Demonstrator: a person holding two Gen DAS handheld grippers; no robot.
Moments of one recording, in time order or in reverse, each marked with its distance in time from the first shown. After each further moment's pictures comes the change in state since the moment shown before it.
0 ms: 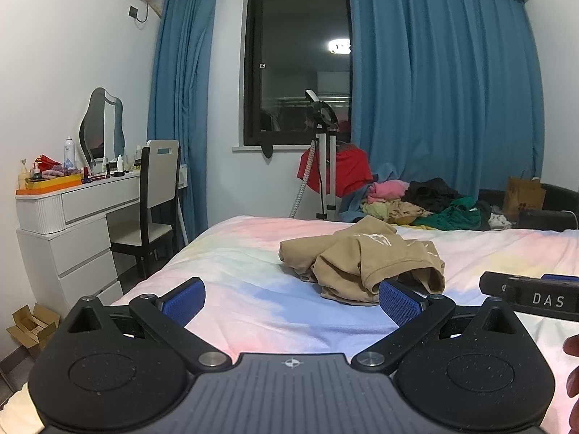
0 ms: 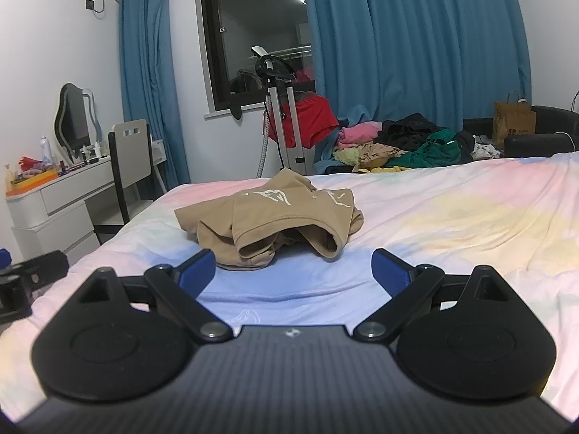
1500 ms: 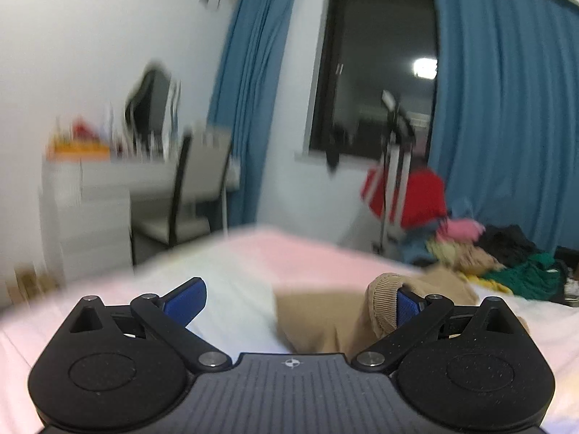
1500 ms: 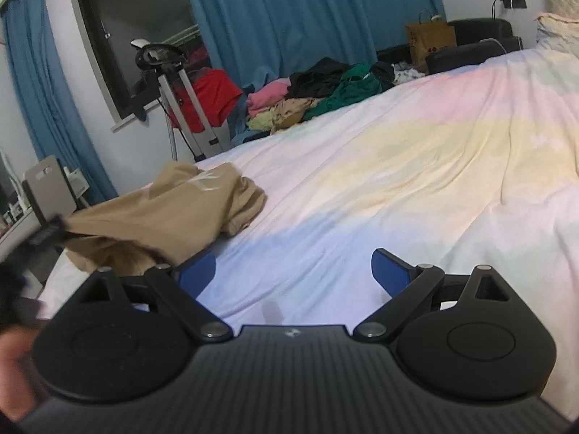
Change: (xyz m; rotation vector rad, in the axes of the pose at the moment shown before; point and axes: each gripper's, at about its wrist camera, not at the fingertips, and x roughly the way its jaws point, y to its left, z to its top) left arm 0.226 -0.042 0.025 -0.158 -0.087 0.238; right arm 0.090 -0.085 -0.008 0.294 0.091 -0.213
